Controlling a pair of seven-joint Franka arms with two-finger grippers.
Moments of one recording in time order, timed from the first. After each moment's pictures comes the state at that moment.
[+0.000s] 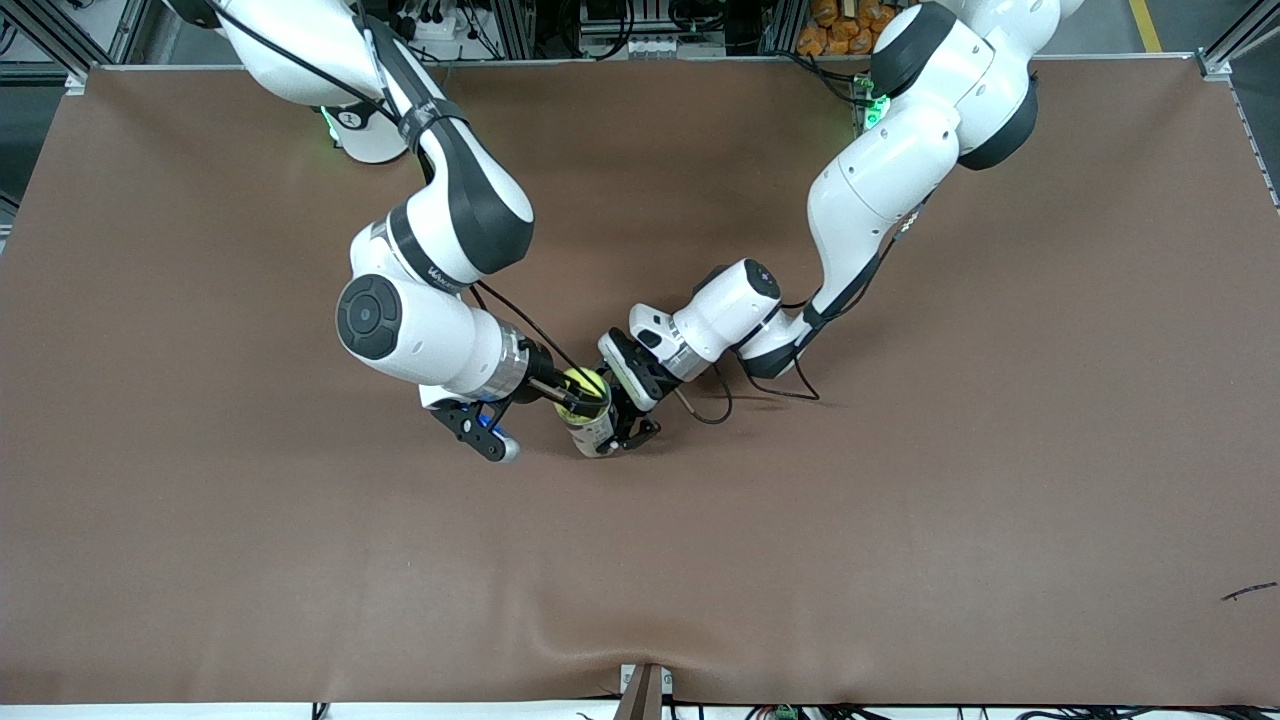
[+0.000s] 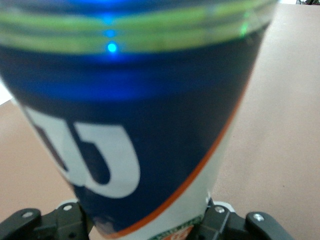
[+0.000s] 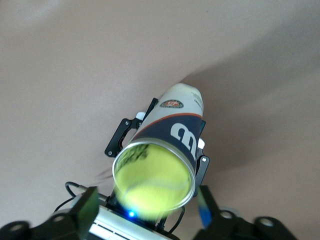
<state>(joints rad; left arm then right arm) -0.36 1.10 -0.49 -1.53 0.28 3.46 0.35 0.54 0.60 -0.06 -1.33 0.45 2.00 0.91</state>
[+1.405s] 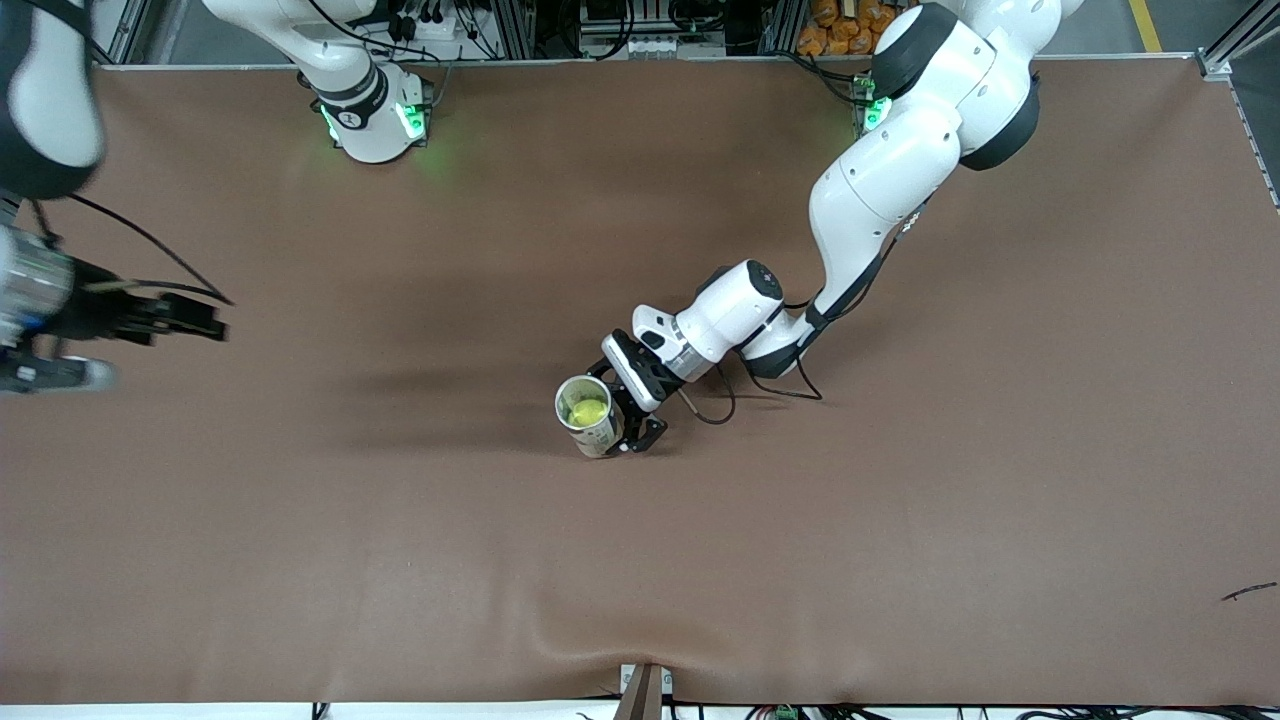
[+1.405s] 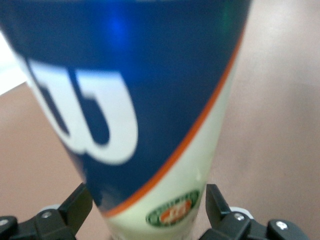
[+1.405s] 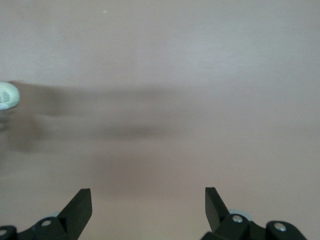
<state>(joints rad) -0.35 1.10 -0.48 -1.56 0.28 3.47 0.35 0.01 0.14 -0.09 -1.58 0.09 1.61 -0.11</state>
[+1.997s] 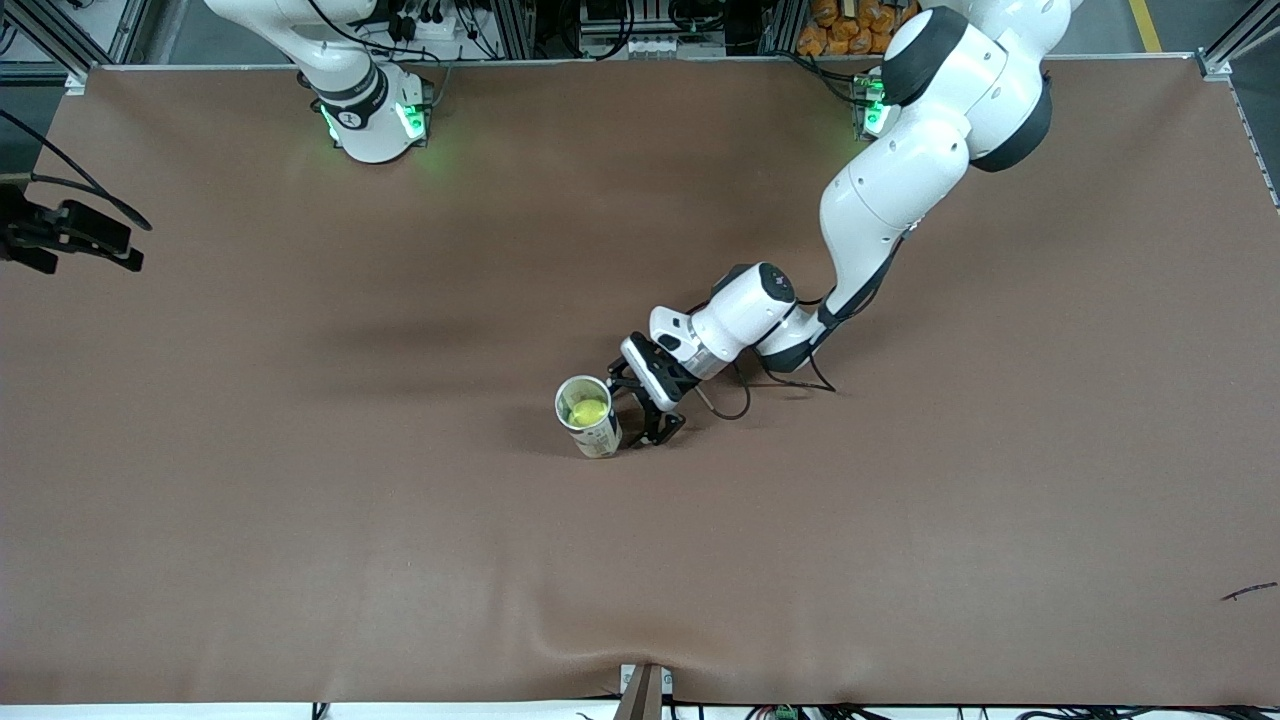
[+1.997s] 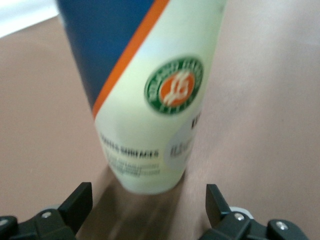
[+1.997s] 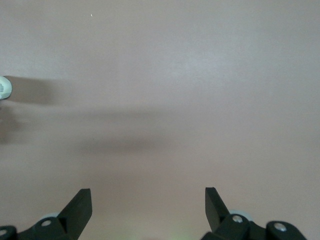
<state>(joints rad) -0.30 1.09 -0.48 -1.68 0.28 3.47 0.35 -0.01 -0.02 -0.08 -1.59 0.02 1.52 -0.10</state>
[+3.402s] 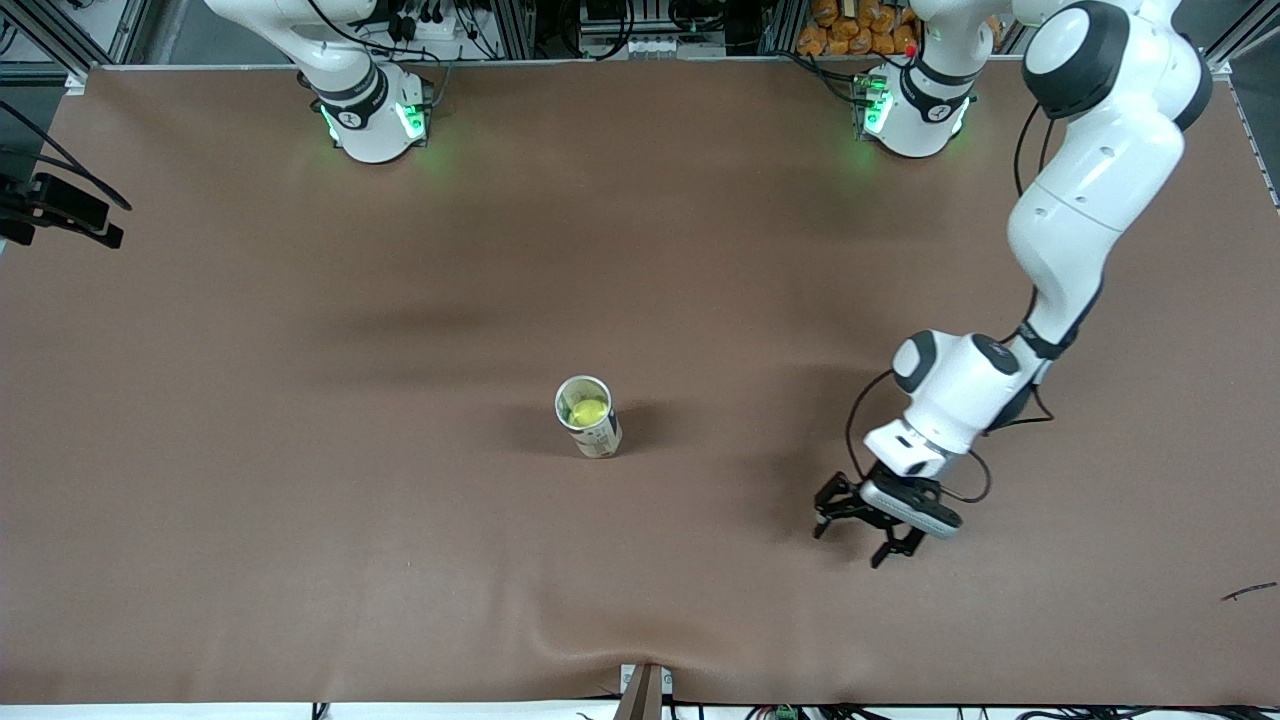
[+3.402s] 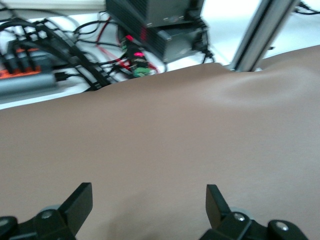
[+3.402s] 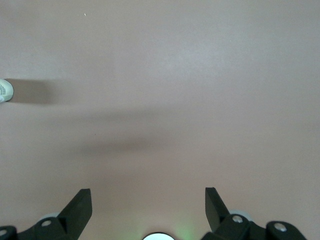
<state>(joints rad) 0.22 0.97 -0.52 -1.65 0.28 3.26 0.15 -0.01 -0.01 -0.08 -1.51 0.01 1.42 -0.03</state>
